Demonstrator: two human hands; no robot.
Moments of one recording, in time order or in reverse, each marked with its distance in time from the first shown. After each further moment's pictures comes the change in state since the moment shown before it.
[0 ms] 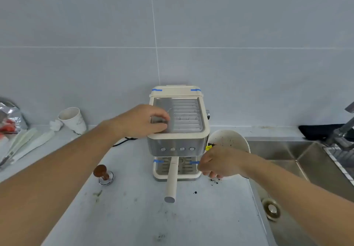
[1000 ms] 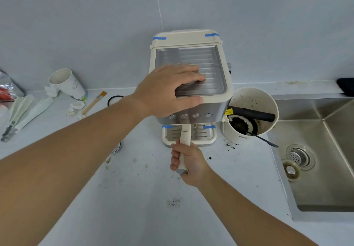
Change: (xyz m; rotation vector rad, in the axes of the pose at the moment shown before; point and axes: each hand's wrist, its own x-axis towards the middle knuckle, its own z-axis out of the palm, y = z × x) left_hand 0.030 -0.006 0.054 0.280 0.158 0.251; right_hand 0.108 -0.008 0.169 1.701 -0.068 0.005
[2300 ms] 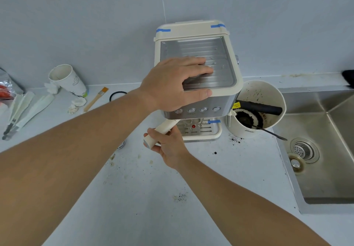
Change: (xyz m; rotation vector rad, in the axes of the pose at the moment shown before) left_hand 0.000 -0.001 0.001 -0.013 -0.004 -0.035; right_hand 0.054 0.025 0.052 -0.031 -0.055 -0.165
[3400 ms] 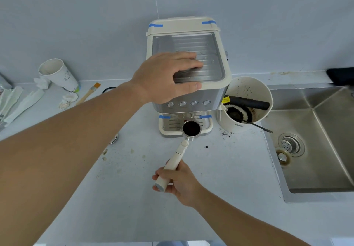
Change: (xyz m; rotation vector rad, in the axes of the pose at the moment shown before) left_hand 0.000 -0.002 0.001 0.004 0.015 -0.006; right_hand -0.088 0.036 -0.067 -0.099 0.035 0.264
